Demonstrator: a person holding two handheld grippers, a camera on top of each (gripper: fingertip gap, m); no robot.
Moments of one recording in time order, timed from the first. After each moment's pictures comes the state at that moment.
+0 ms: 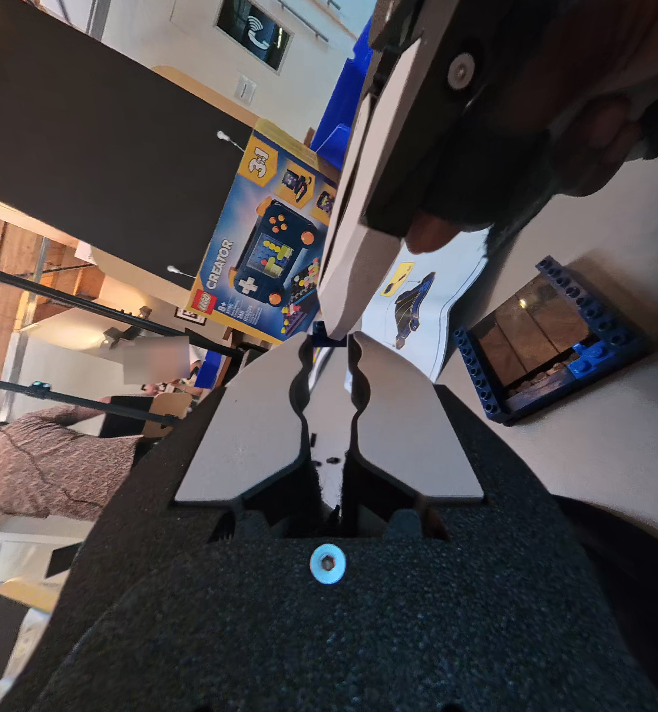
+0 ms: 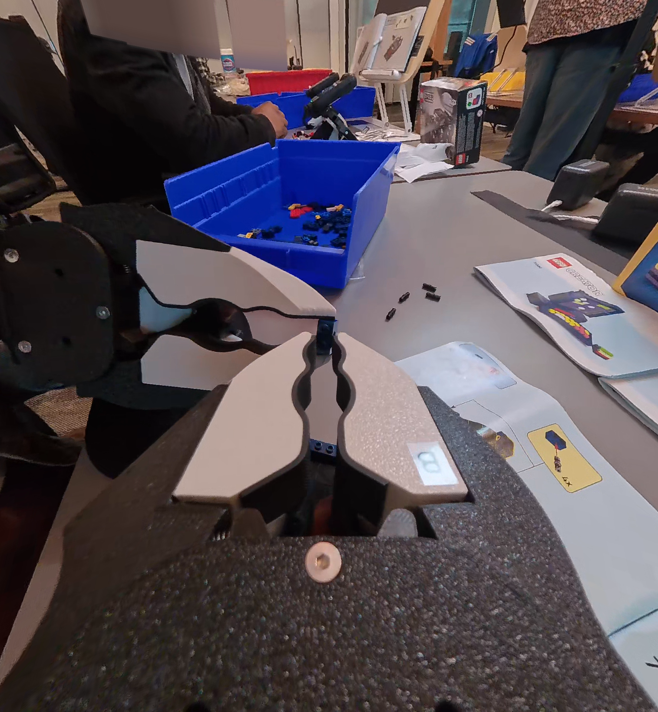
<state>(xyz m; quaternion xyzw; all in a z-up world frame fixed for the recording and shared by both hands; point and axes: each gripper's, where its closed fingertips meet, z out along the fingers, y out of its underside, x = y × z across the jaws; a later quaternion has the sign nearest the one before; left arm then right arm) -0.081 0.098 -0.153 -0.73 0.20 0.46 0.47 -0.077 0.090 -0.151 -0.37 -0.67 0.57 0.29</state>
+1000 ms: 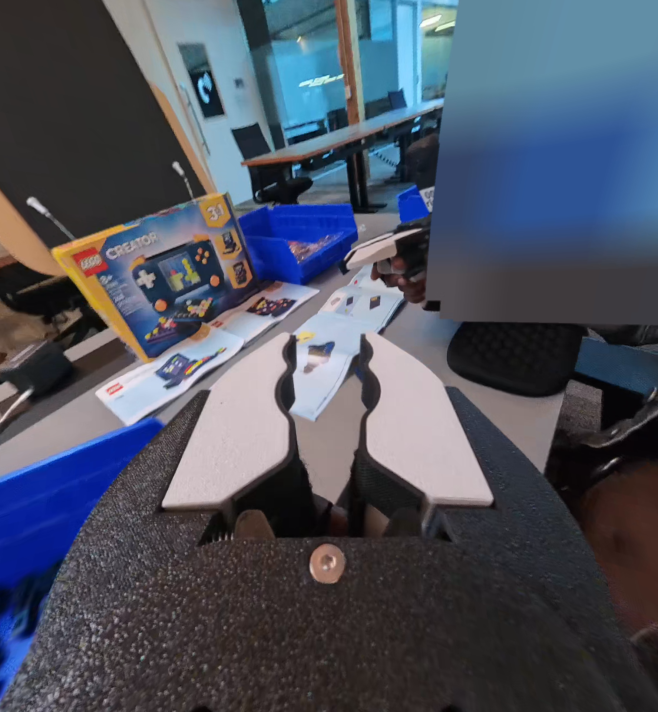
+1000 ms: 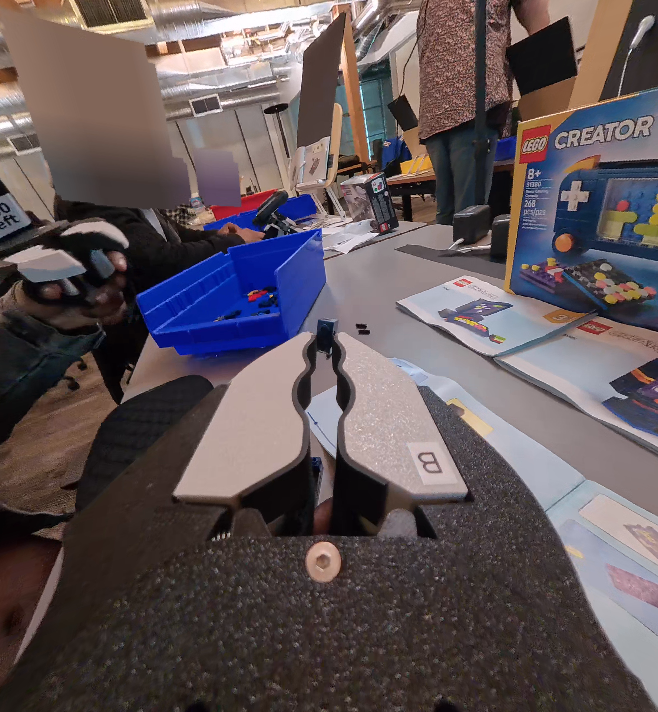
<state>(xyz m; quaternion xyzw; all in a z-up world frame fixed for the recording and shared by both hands) -0.091 -0.023 -0.071 -0.74 0.10 0.04 0.67 -0.070 0.172 -0.123 -0.44 -0.54 0.65 0.31</state>
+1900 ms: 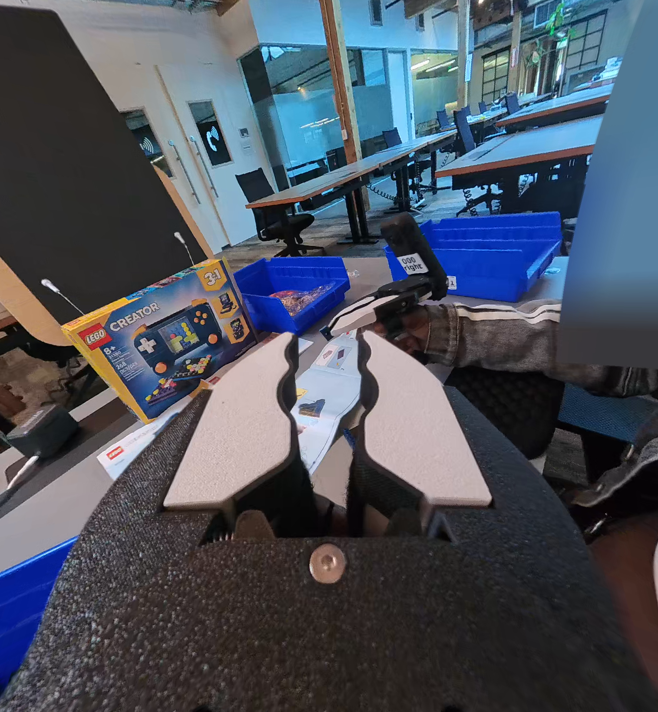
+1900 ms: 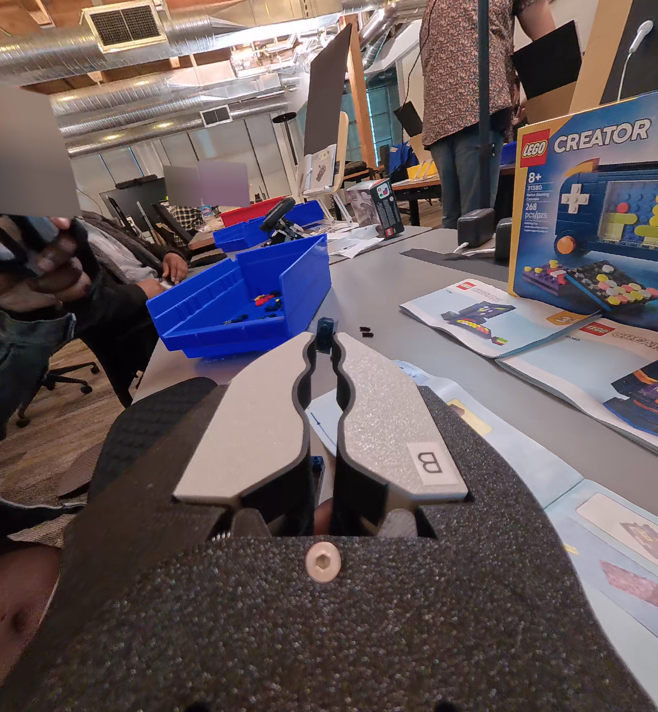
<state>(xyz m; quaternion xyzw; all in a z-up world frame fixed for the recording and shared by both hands) -0.054 -0.001 -0.018 -0.71 0.12 0.05 0.70 -0.066 0.175 -0.121 -0.43 -0.54 0.66 0.30</state>
